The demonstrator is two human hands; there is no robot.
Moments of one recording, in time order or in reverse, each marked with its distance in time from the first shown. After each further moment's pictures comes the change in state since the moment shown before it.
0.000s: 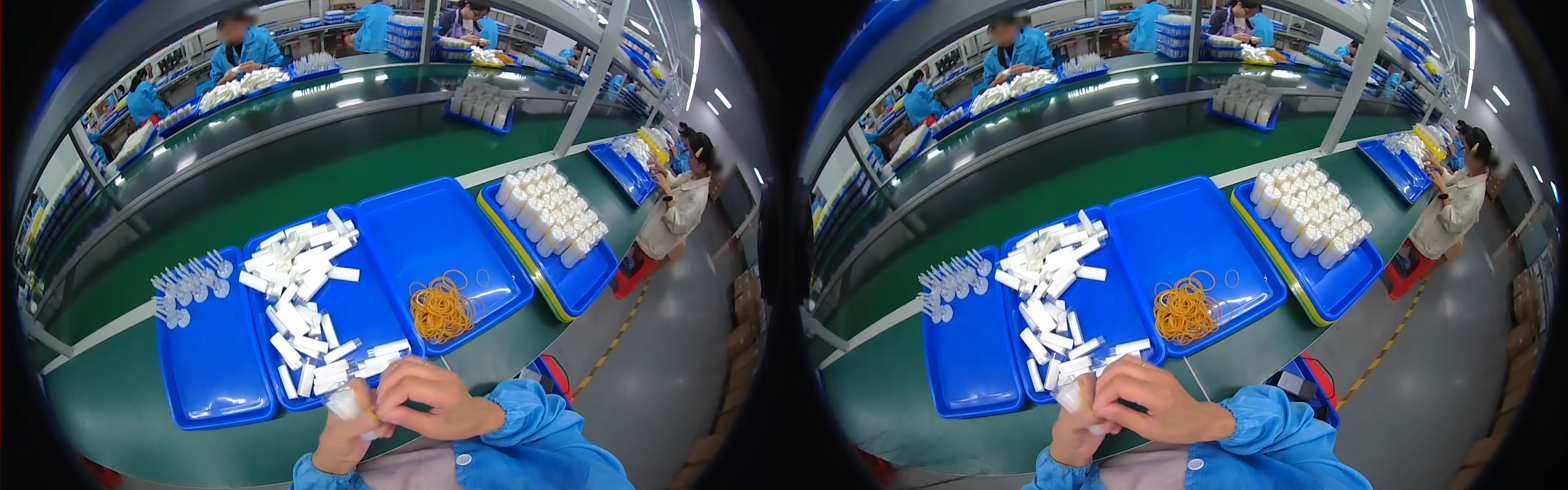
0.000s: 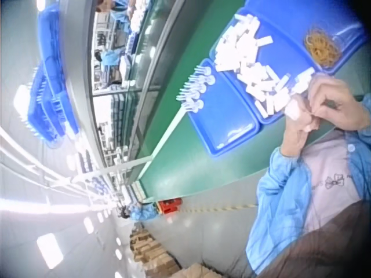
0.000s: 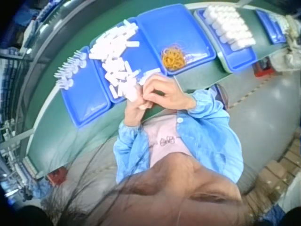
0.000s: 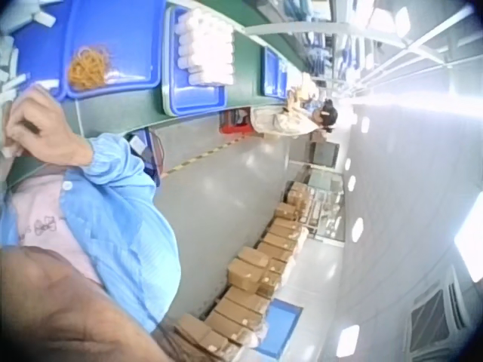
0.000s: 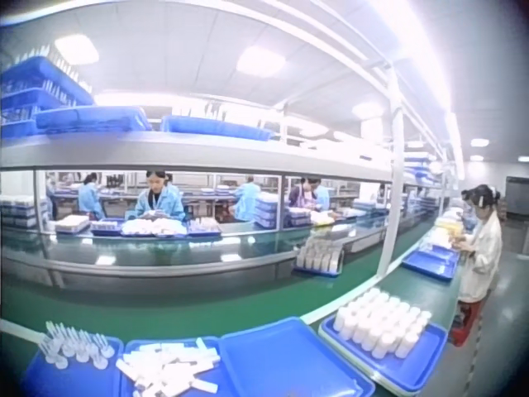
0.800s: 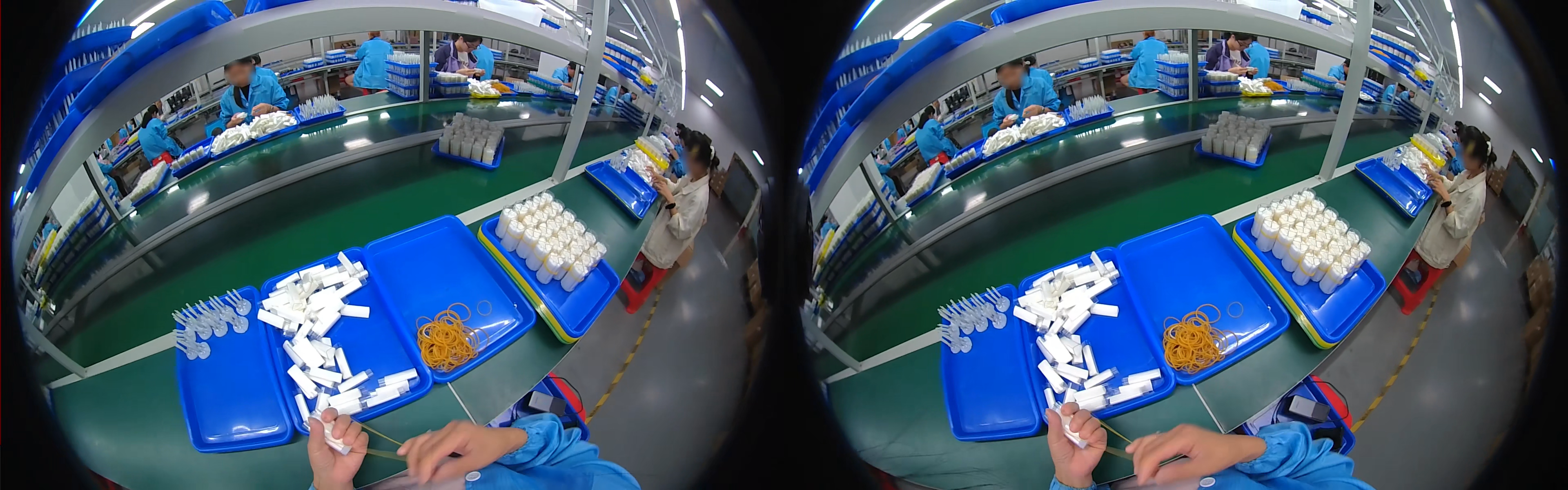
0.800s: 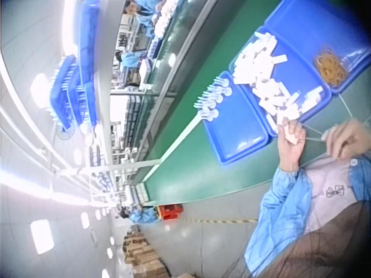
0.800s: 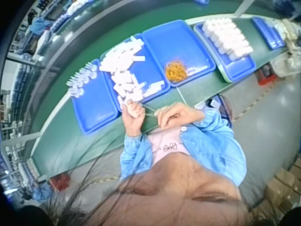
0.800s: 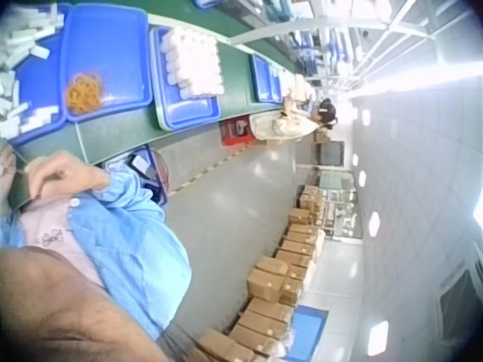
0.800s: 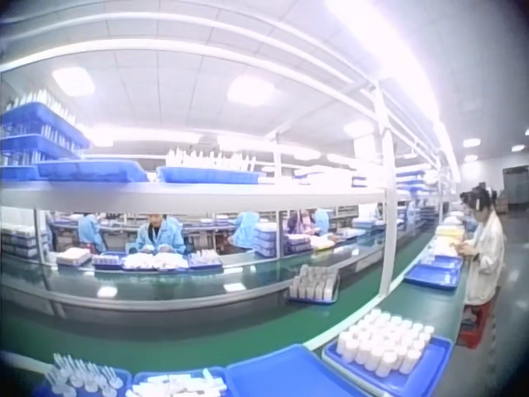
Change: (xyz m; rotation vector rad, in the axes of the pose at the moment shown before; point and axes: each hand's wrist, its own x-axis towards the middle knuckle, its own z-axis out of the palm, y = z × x) left_hand -0.010 -0.004 -0.048 -0.556 0.107 0.156; right_hand -0.042 0.007 -0.019 0.473 -0.561 -0.023
